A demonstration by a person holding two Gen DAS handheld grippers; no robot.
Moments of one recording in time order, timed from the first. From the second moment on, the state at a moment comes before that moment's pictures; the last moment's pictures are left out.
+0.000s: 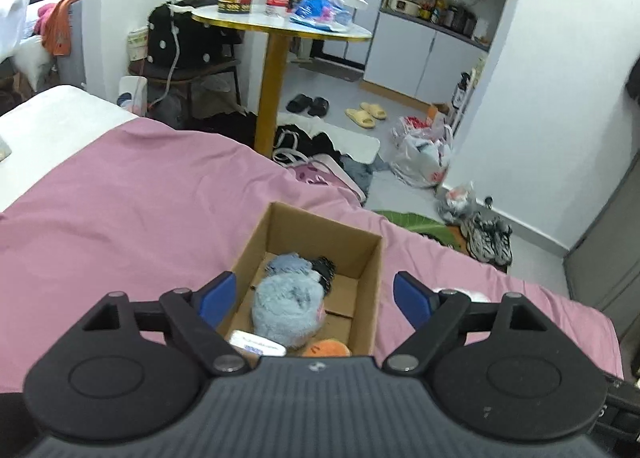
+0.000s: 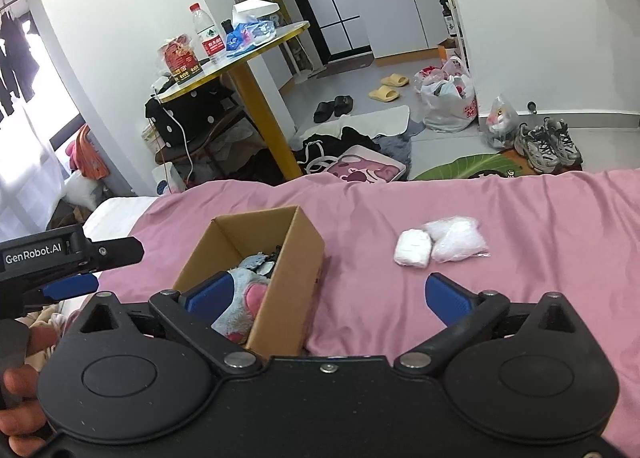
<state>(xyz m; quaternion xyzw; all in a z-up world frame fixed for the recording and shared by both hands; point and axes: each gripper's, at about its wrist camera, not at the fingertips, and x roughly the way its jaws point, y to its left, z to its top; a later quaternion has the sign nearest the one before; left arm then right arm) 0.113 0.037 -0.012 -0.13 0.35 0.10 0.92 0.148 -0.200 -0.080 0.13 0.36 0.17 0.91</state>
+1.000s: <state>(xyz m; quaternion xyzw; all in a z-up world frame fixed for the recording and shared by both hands) 0.151 -0.053 -0.023 -0.08 0.35 0.09 0.93 0.185 -0.292 -0.092 0.19 0.35 0.16 0.90</state>
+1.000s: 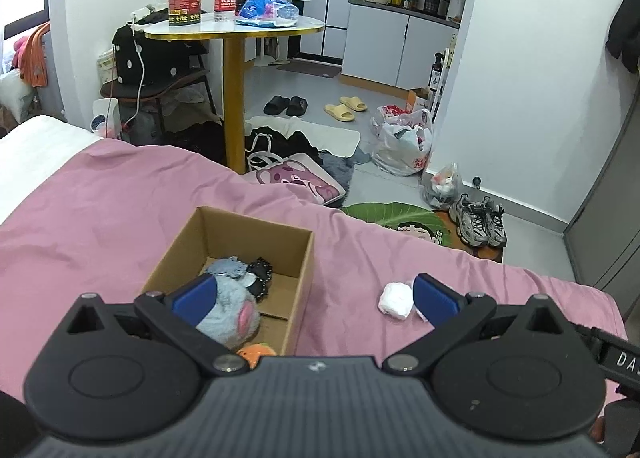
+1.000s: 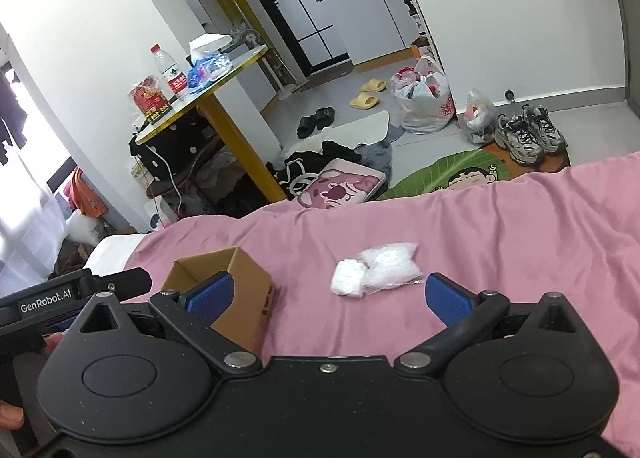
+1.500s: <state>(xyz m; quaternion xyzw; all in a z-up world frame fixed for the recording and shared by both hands) 0.198 -0.095 -0.049 -0.05 0.39 0.09 0.92 0.223 -0.332 -0.127 0.24 0.37 0.15 0.89</state>
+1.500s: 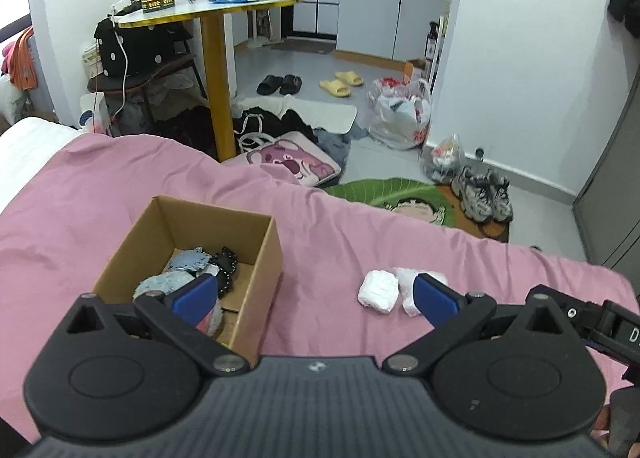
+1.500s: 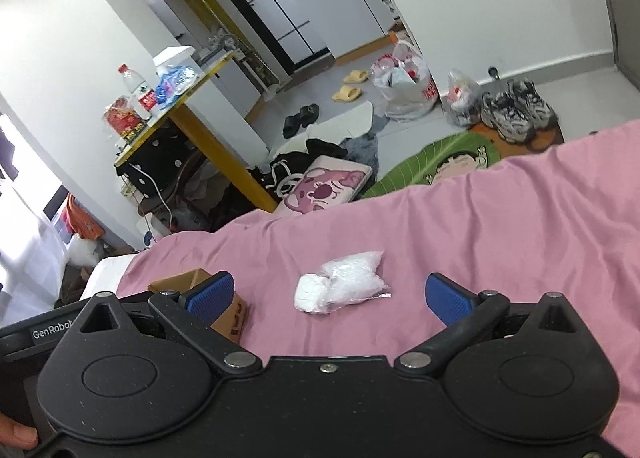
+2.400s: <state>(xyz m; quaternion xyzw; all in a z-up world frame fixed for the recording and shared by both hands) 0.274 -0.135 -0.121 0.00 0.41 0.11 0.90 0.301 -0.339 -0.212 0.32 0.43 0.17 0.83</state>
